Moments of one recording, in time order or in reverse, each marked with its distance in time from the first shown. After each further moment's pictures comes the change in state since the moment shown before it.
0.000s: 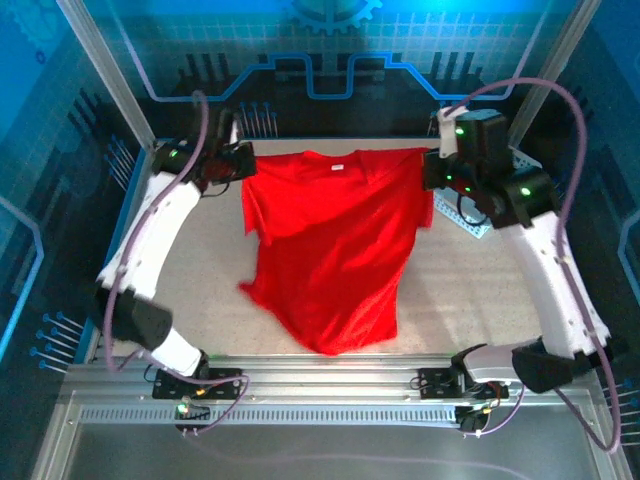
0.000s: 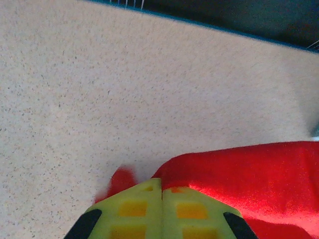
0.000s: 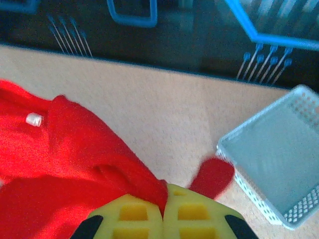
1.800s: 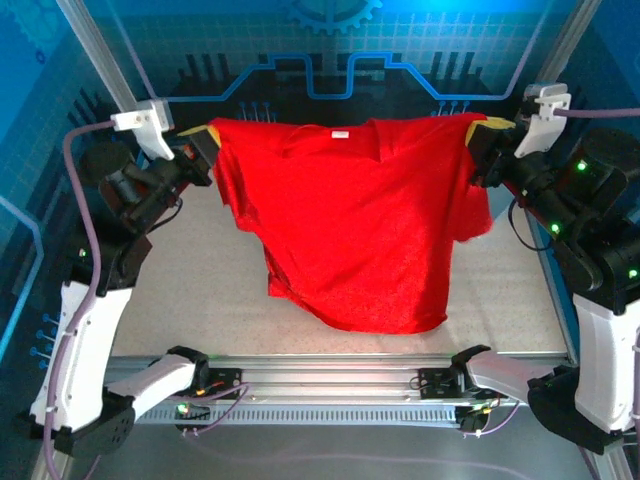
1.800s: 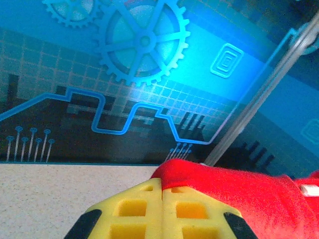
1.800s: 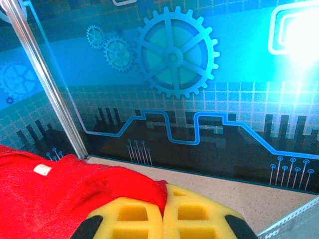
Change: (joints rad) left arm 0.000 -0.486 -0.166 0.407 0.193 -0.005; right arm -0.020 -0.192 0.179 0.120 -0.158 0.045
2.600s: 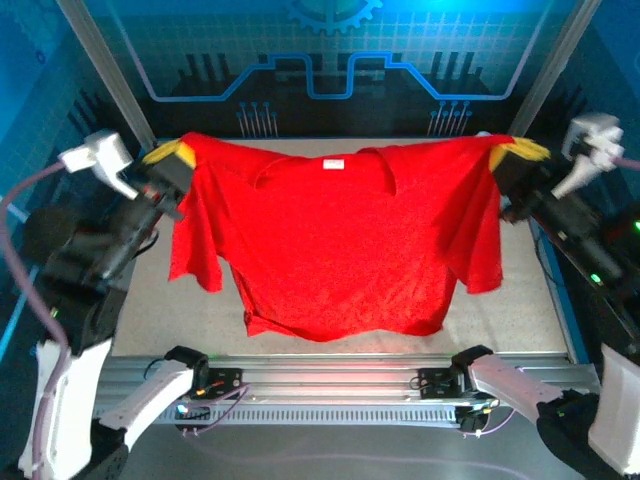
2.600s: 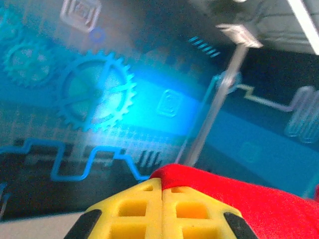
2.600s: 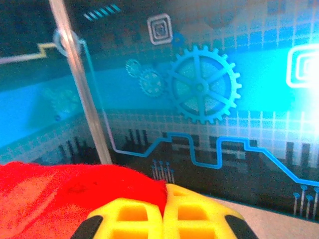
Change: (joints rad) left arm 0.000 -0.153 -0.099 0.156 0.044 -0.018; right arm 0.000 -0.107 -0.058 0.052 -0.074 0.005
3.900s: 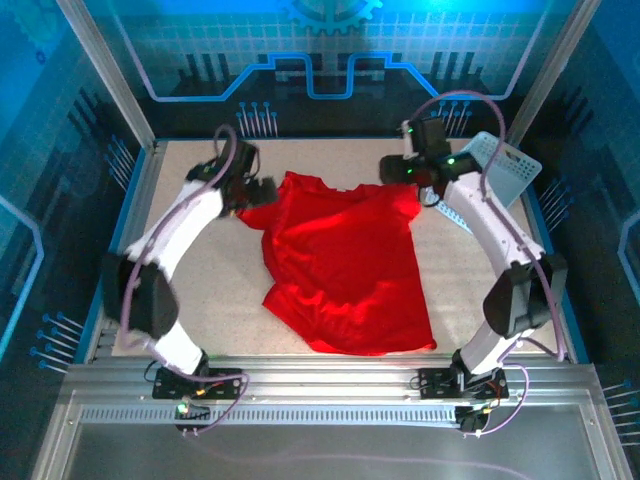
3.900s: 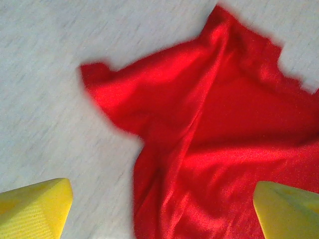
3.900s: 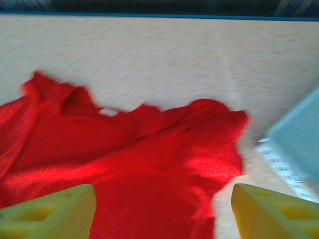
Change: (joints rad) left arm -0.024 0.723 -0.061 -0.470 -0.310 -0.121; right arm -0.026 0.635 -0.372 0.157 0.135 0.034
